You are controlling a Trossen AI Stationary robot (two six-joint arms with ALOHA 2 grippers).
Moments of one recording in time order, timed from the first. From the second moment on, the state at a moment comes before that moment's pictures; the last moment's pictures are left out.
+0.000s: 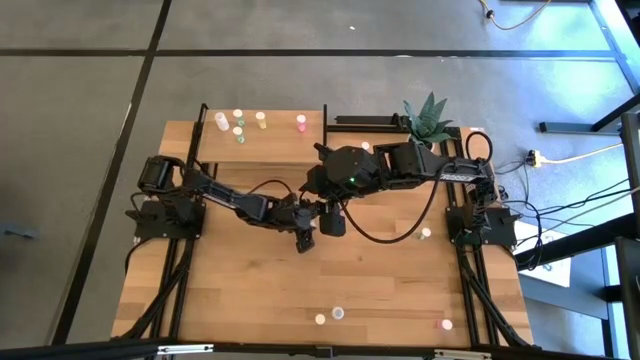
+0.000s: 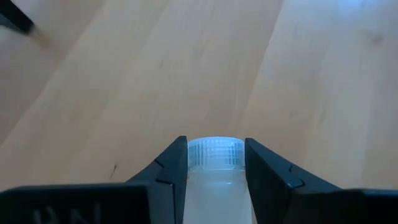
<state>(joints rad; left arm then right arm) -0.11 1.74 0.90 -0.06 -0.25 -0.47 0.13 1.95 2.36 -1.04 0.08 0.02</state>
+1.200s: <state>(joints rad) -0.34 1.53 0.32 0.95 -0.81 -0.39 0.13 1.95 2.36 -1.00 0.08 0.02</state>
